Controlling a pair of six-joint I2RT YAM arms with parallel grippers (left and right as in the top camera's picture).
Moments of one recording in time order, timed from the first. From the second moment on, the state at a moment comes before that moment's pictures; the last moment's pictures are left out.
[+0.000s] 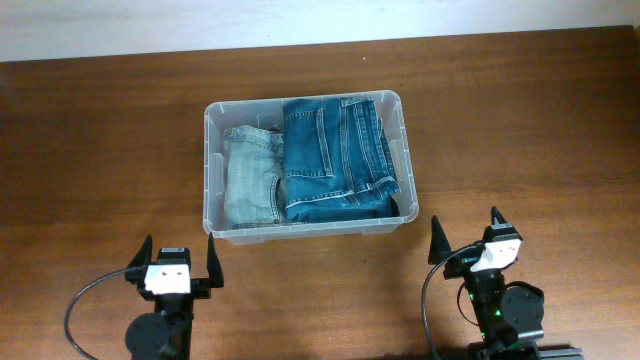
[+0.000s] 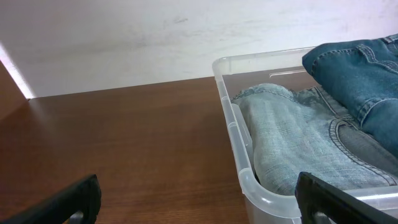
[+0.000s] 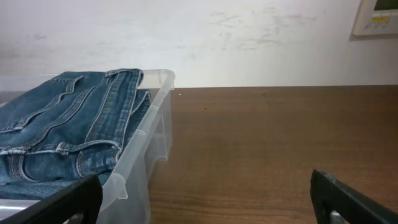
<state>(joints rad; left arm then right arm) 0.00 0.02 0.06 -0.17 -0.01 0.11 0.06 0.01 0.01 -0.08 -0.02 0.05</state>
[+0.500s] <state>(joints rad) 0.00 0.02 0.06 -0.17 -0.01 0.11 0.06 0.01 0.01 -0.08 -0.02 0.05</state>
